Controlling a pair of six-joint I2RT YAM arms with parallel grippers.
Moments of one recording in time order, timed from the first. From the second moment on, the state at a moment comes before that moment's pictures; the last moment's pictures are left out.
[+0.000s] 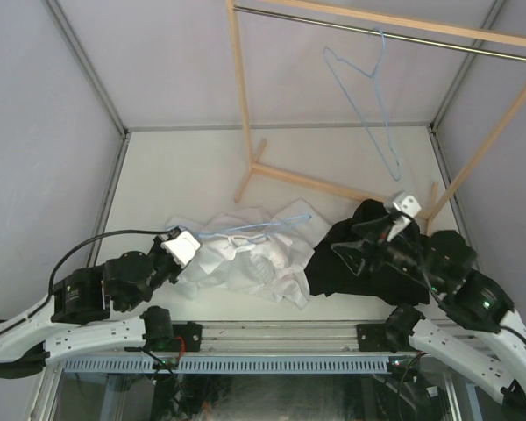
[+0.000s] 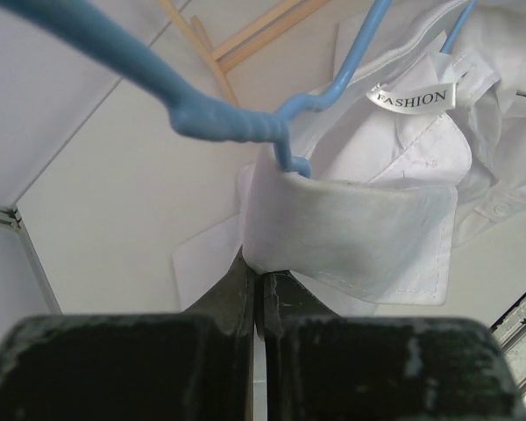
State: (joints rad) left arm -1.26 0.49 0.94 -0.88 -0.64 0.14; right arm 0.76 0.54 0.90 -0.62 -0.05 0.23
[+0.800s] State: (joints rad) left arm -1.26 0.66 0.93 -0.84 -0.42 0.21; right arm 0.99 0.93 1.13 -0.50 -0.42 0.02
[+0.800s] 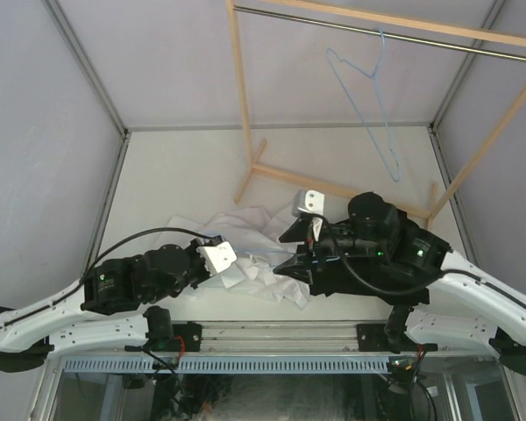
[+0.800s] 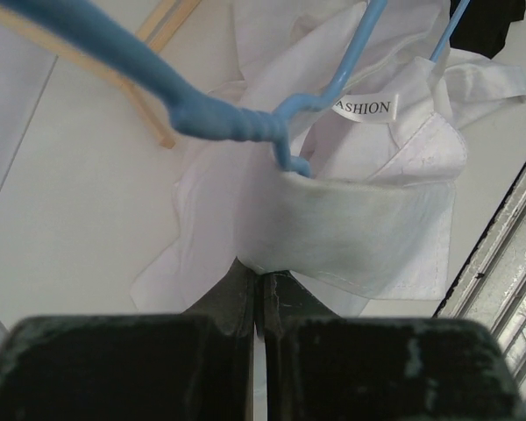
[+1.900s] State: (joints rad) left arm -1.25 0.59 0.91 -0.77 -0.24 0.20; right arm 1.04 1.07 1.05 -0.34 -0.47 -0.05
